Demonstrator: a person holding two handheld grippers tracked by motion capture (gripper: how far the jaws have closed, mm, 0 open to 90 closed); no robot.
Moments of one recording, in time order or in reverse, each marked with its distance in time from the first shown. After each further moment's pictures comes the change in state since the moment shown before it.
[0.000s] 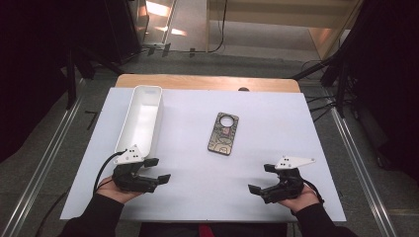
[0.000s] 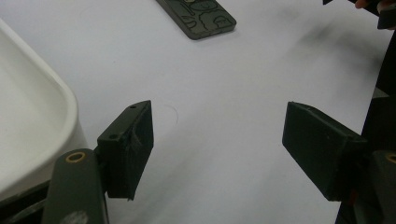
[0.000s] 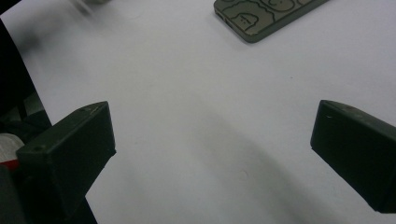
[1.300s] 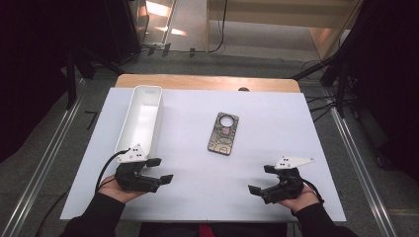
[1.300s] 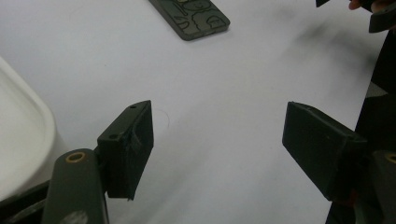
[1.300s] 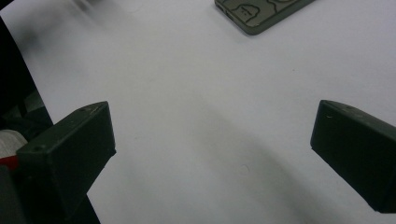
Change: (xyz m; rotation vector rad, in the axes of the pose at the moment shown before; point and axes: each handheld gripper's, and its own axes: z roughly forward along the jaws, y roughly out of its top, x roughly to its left) left arm -0.006 0.009 0.002 0.020 -0.011 -0.002; right arm -0.001 -0.001 0.001 0.024 0.007 0.014
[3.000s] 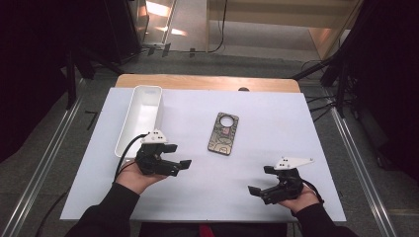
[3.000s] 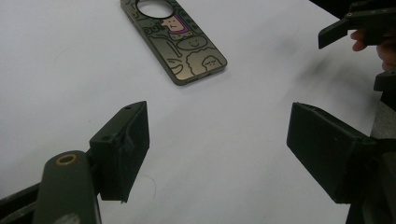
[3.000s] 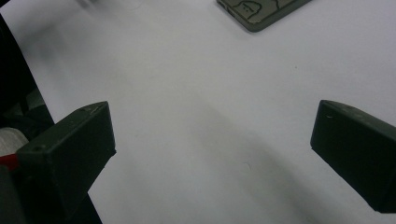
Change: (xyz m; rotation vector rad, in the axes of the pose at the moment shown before) left arm -0.009 0.051 0.033 0.011 0.008 -0.021; right arm 0.000 -0.001 0.001 0.005 0.003 -0.004
